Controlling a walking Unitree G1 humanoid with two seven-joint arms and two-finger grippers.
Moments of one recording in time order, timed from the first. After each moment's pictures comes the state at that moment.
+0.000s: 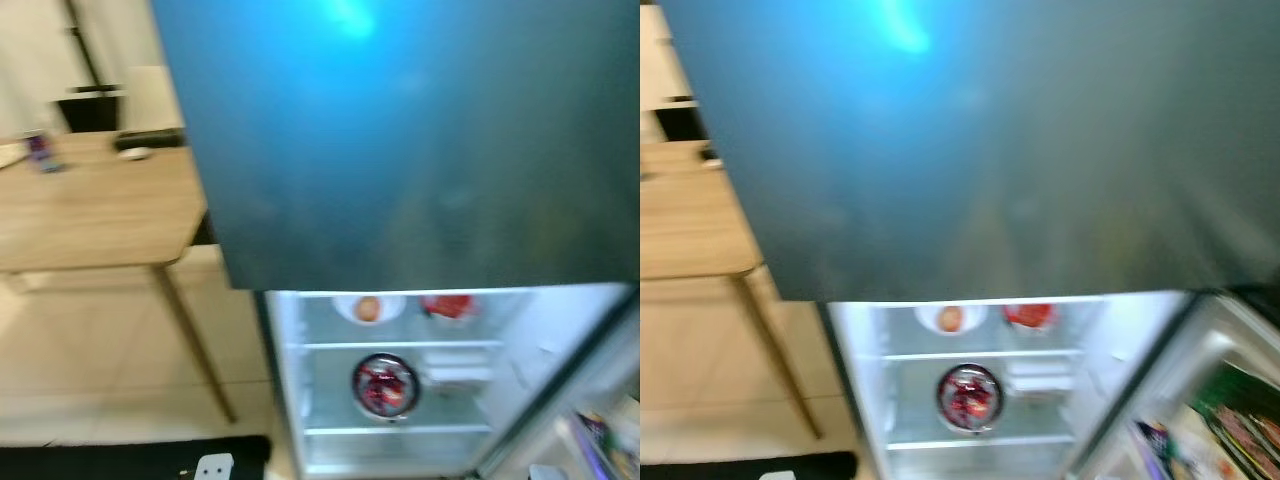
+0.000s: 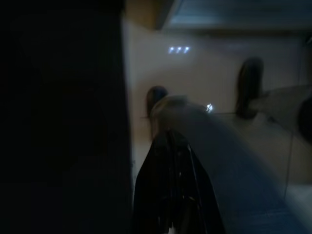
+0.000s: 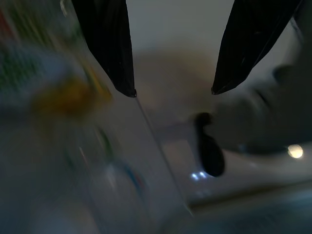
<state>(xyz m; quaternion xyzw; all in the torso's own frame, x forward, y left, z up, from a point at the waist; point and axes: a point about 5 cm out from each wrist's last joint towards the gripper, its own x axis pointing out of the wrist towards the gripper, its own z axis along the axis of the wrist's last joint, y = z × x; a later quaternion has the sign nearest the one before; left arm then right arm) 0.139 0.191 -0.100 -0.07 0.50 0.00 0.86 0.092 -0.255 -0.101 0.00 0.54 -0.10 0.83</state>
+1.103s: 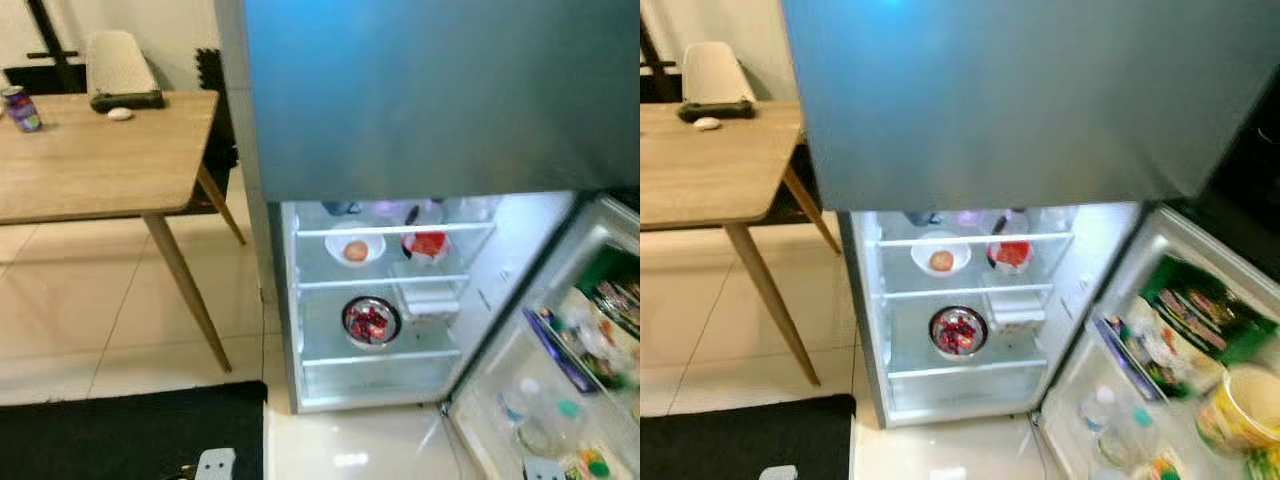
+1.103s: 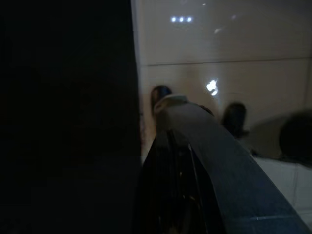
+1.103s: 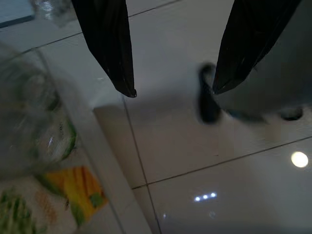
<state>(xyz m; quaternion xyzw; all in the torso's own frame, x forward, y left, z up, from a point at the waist) 0.129 0.191 -0.104 -0.07 0.51 0.00 0.86 0.131 -0.252 -0.091 0.00 0.50 -0.09 0.86</state>
